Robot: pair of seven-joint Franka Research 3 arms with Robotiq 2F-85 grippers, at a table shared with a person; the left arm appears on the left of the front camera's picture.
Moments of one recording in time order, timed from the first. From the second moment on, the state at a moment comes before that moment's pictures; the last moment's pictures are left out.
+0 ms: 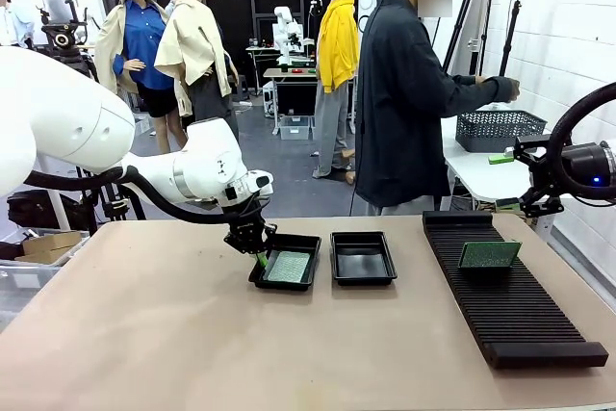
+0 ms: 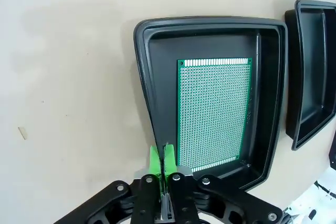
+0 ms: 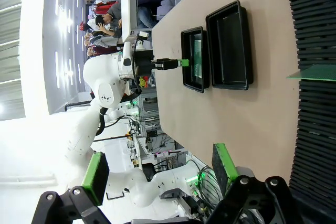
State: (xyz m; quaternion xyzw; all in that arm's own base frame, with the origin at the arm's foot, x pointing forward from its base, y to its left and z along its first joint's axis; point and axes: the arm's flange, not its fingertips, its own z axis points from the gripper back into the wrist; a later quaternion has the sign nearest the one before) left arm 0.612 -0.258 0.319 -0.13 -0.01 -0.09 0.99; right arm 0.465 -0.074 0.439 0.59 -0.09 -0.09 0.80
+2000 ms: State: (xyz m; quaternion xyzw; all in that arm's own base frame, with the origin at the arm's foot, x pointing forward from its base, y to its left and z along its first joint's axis) left arm 0.591 -0.014 0.323 -0.13 -0.03 -0.02 0.99; right arm 0.465 -0.074 0.439 0.59 -0.09 -0.09 0.80
